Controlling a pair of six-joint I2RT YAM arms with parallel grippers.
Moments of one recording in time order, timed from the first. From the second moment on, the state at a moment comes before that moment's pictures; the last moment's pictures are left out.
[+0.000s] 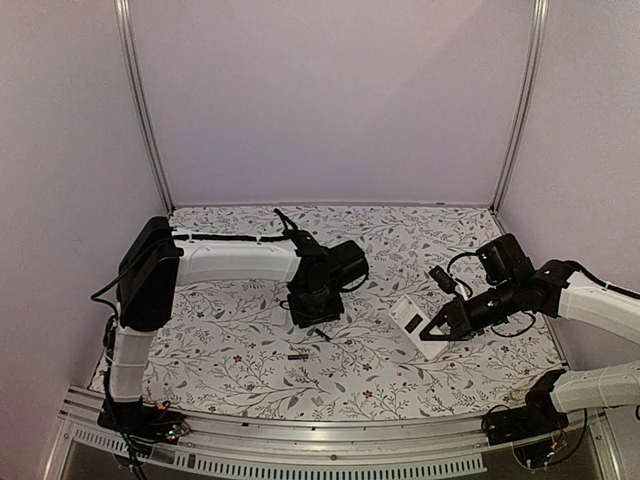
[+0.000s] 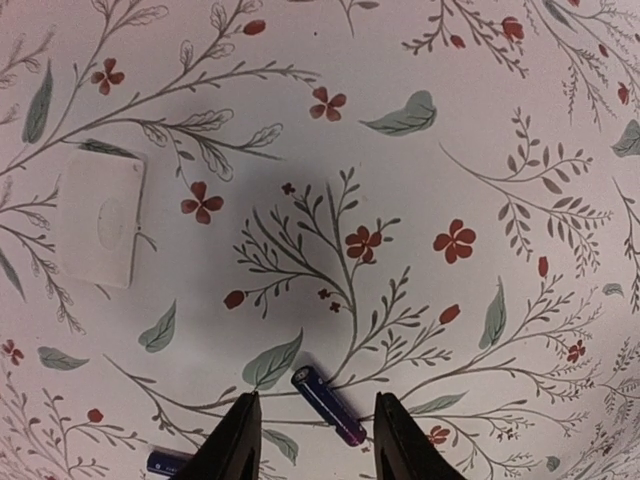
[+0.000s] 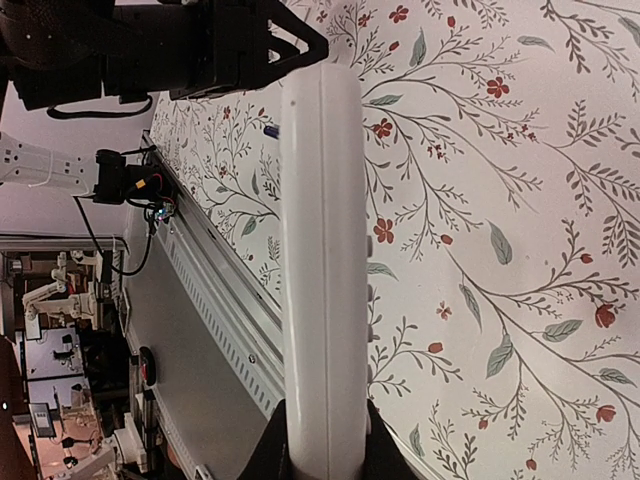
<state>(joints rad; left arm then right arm) -1.04 2.16 1.71 -0.96 -0.25 -1.29 0.57 1.06 0.68 -0.58 -0.69 0.38</state>
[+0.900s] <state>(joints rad) -1.06 2.22 1.73 -0.96 -0.21 -1.30 0.57 1.06 0.68 -0.58 -0.69 0.38</state>
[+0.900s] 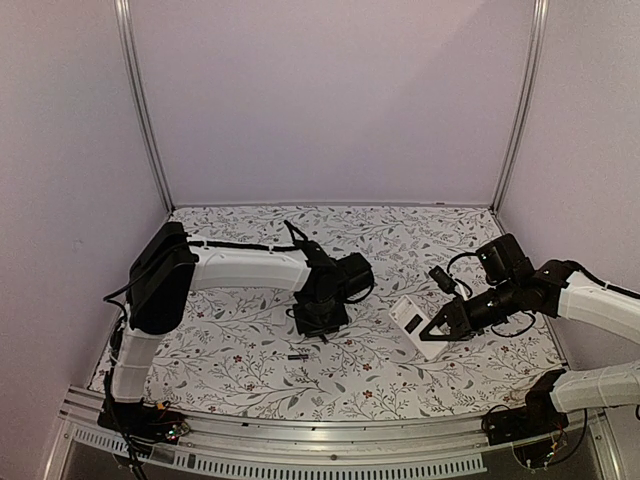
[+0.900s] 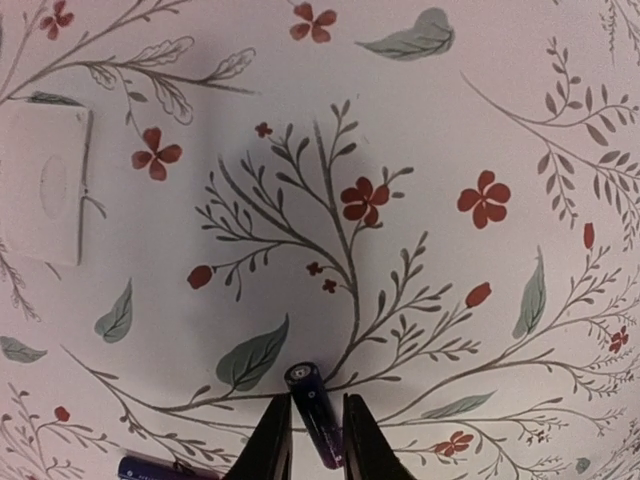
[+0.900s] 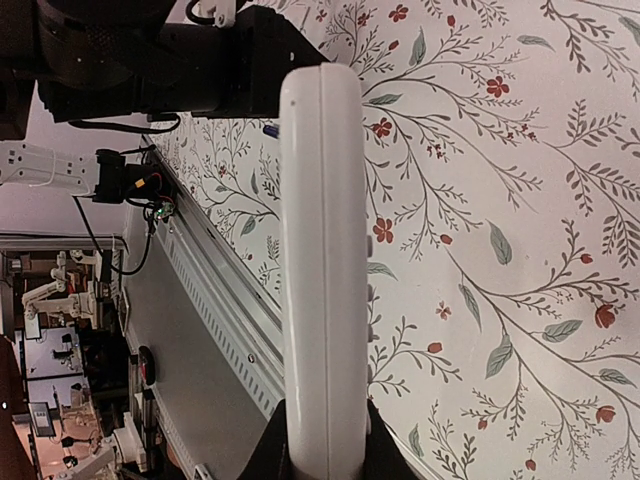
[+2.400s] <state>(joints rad) -1.18 1.57 1.15 0.01 0.05 -0.14 0.67 1.21 0.74 -0.39 -0.97 0.57</state>
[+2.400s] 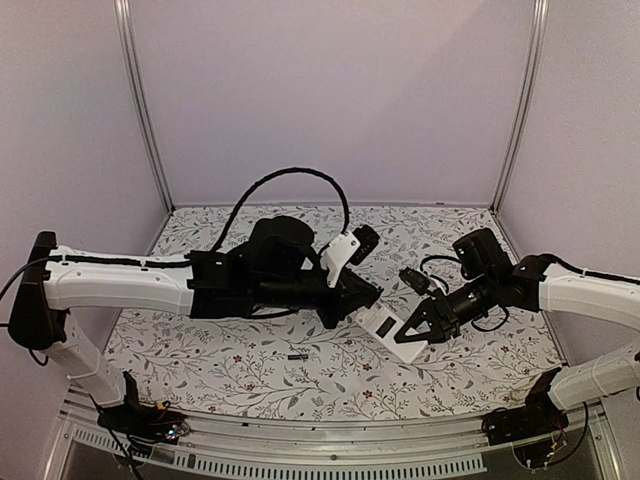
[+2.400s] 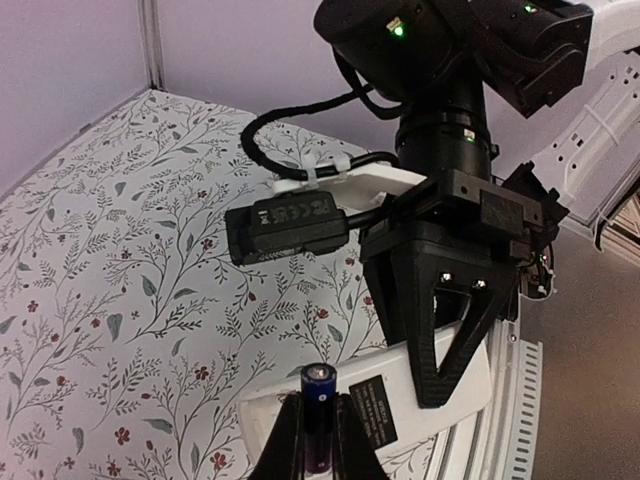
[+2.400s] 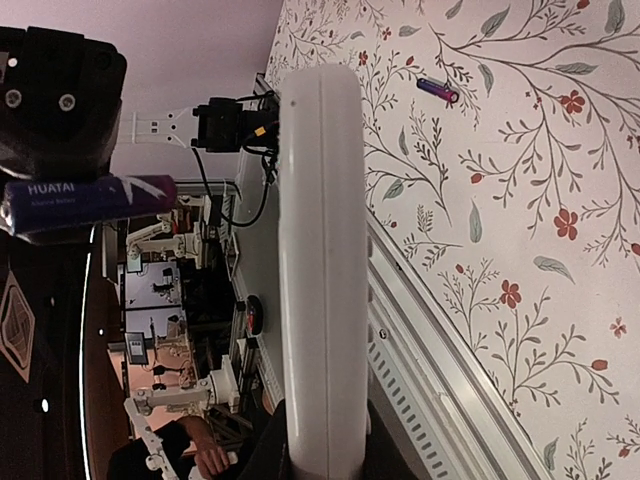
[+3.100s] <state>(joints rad) -1.19 1.62 1.17 0.02 0.03 -0.03 0.68 1.21 0.75 -0.38 -1.06 0.62</state>
